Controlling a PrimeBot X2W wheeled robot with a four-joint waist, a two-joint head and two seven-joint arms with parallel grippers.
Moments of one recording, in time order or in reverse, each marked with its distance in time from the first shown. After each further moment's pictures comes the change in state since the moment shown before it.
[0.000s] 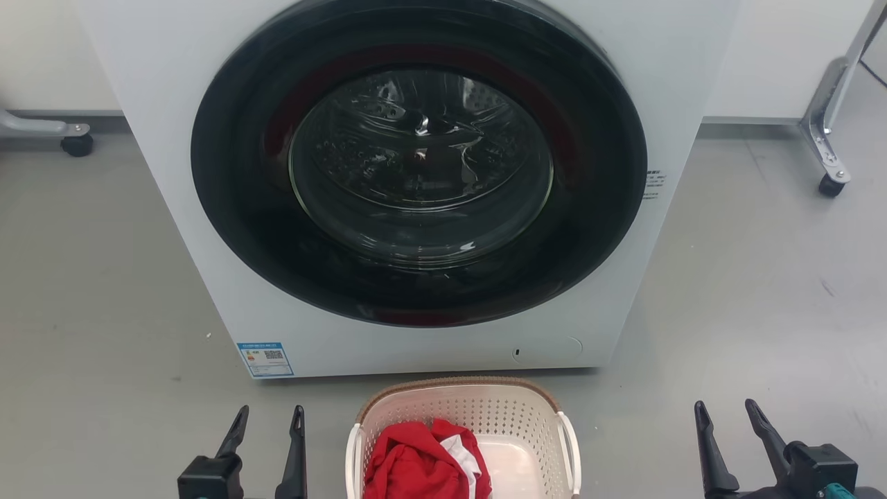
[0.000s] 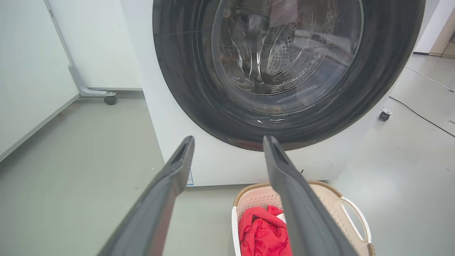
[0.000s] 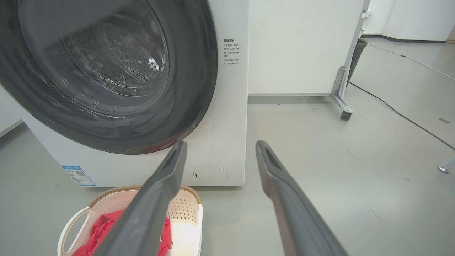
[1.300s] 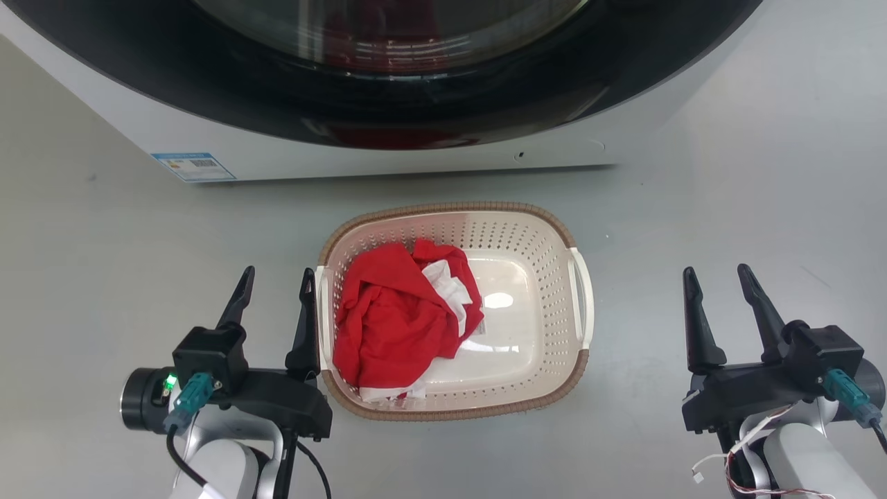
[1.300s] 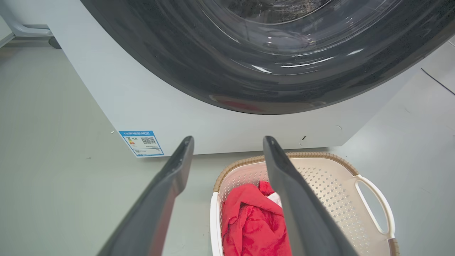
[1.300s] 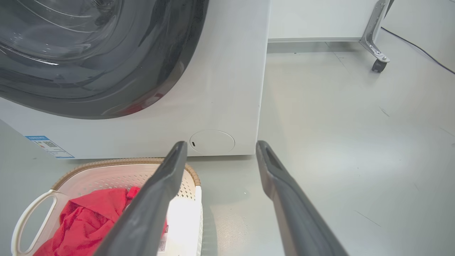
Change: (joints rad) left arm -0.251 -0.033 0.012 -0.042 0.025 -0.001 0.053; right arm -0.245 0.023 -0.001 -0.039 -0.017 -0.005 0.002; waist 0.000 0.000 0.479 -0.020
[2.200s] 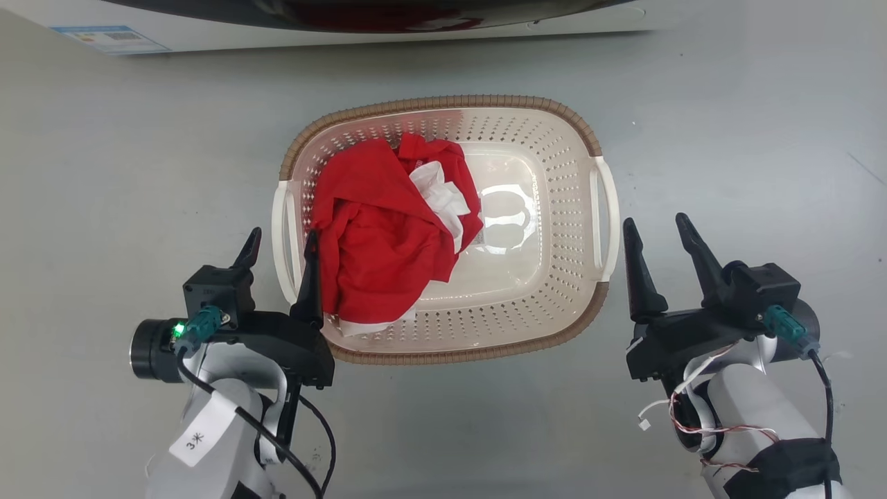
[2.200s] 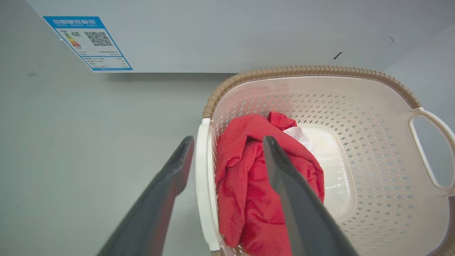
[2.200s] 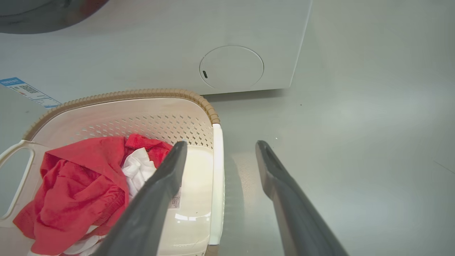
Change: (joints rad) left arm -0.193 -0.033 -0.006 0.228 -0.033 -0.034 0.008; right arm -0.205 0.093 0.060 0.165 0.000 0.035 0.001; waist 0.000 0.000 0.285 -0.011
